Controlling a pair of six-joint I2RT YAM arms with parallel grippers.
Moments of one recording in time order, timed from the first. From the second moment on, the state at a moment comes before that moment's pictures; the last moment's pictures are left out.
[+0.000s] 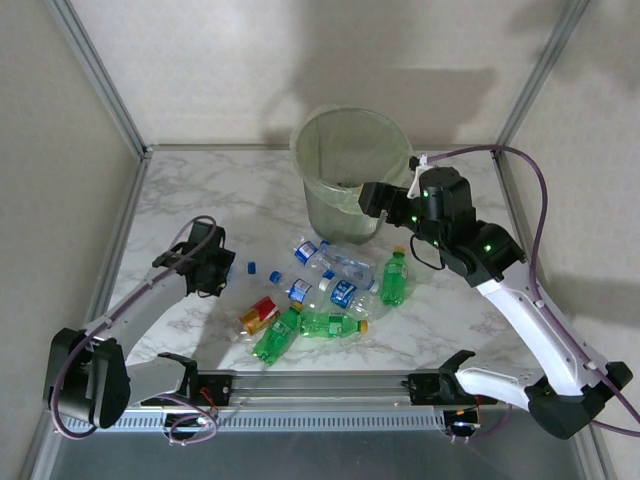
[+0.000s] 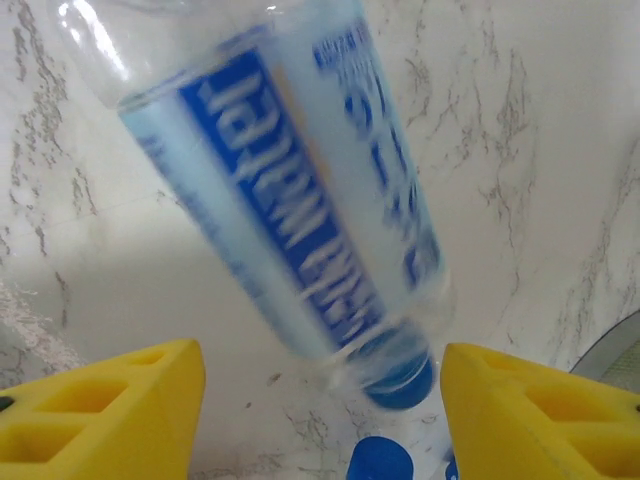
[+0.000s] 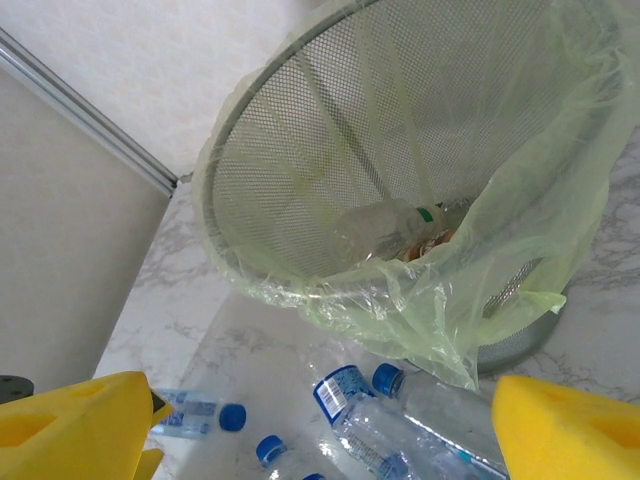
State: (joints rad) left arm -0.23 1.19 0.73 -0.63 -0.09 -1.47; right arm 0.65 1.10 1.36 -0.69 0.11 0.59
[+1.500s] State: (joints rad) left arm -0.11 1.44 0.88 -0.56 -0.01 -1.42; right arm 0.65 0.98 1.32 -0.78 0.23 0.66
